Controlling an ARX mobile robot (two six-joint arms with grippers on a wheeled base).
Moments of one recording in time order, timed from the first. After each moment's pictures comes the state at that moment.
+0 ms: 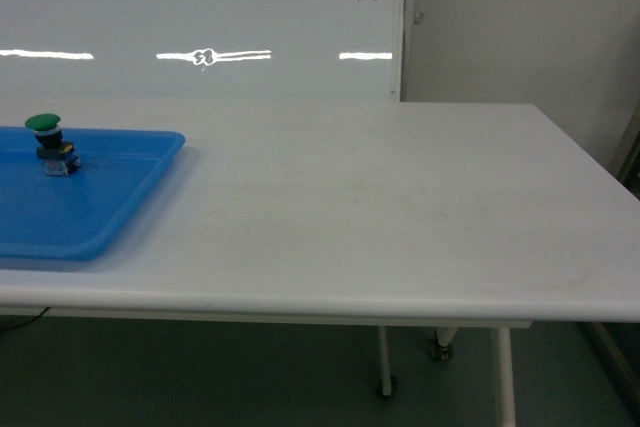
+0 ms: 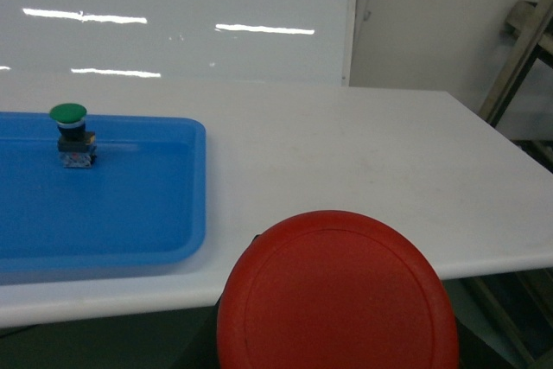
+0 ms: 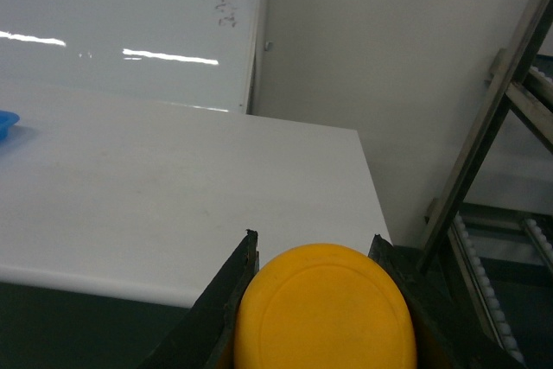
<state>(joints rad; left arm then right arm) -0.04 0.47 0.19 0.15 0.15 -0.12 0.33 0.36 0.09 0.28 0.27 -0.09</state>
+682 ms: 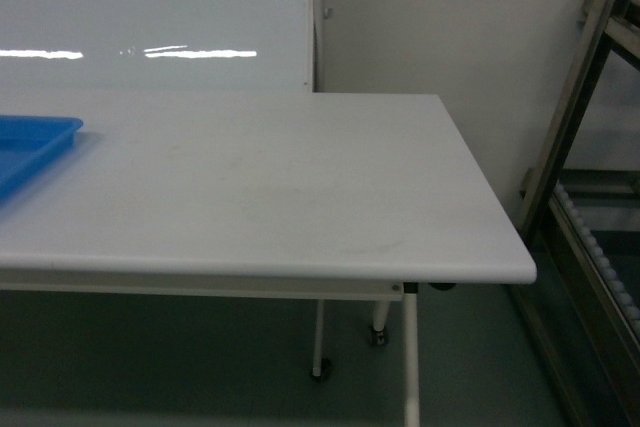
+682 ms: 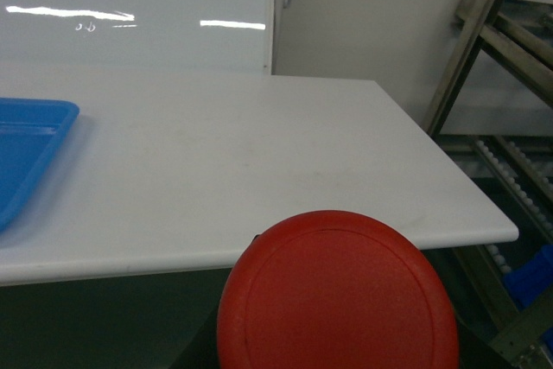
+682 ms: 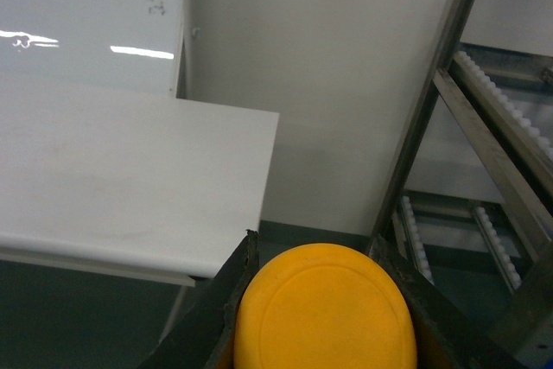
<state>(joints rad) -0.04 0.47 0.19 0.15 0.15 -0.12 0.33 0.36 0.09 0.28 0.27 -0.09</state>
